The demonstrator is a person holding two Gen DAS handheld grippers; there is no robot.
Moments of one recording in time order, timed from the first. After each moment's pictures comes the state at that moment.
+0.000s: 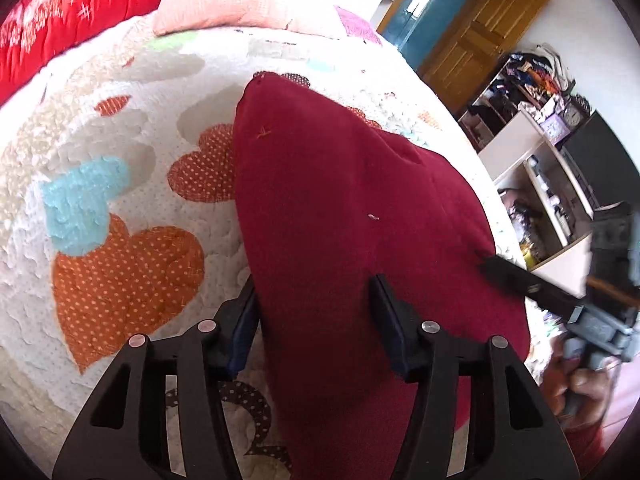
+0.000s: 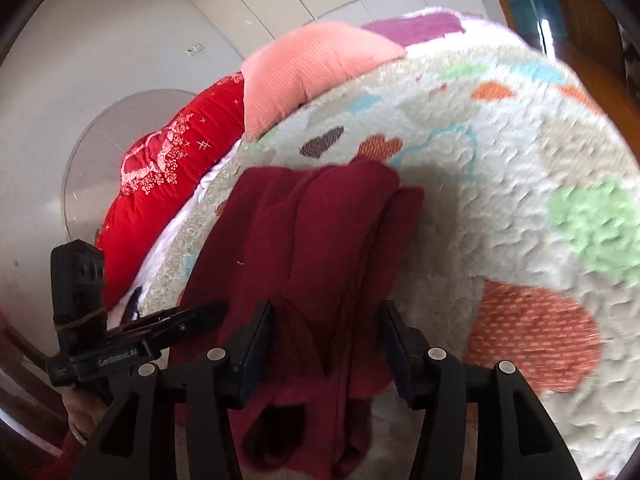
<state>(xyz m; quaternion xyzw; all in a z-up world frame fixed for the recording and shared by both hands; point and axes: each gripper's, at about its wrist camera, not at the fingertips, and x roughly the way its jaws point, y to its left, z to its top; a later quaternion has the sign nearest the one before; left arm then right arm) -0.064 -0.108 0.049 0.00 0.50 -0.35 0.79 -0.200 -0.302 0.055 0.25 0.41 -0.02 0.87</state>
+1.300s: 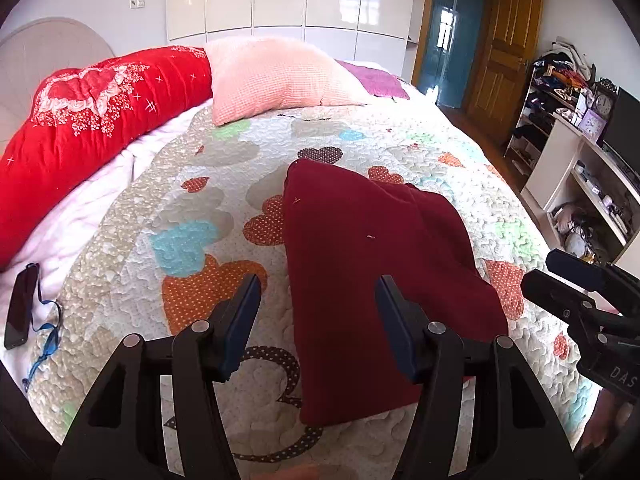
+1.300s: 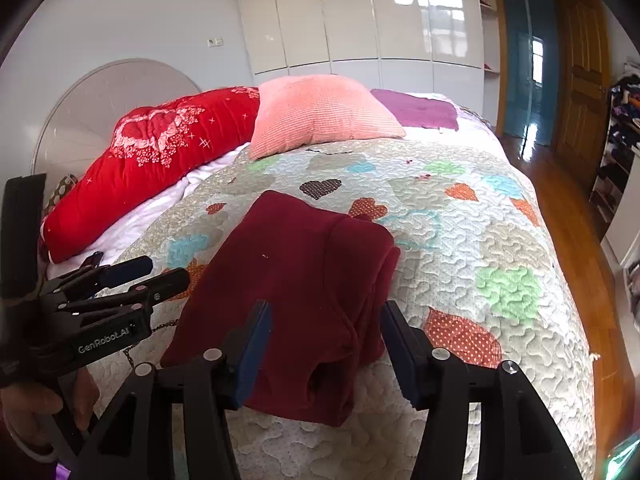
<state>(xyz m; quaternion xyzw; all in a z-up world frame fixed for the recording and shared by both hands) -0.133 -0.087 0.104 0.06 0.37 -0.25 0.89 -0.240 -0.232 0.121 0.09 0.39 -0.10 0.91</state>
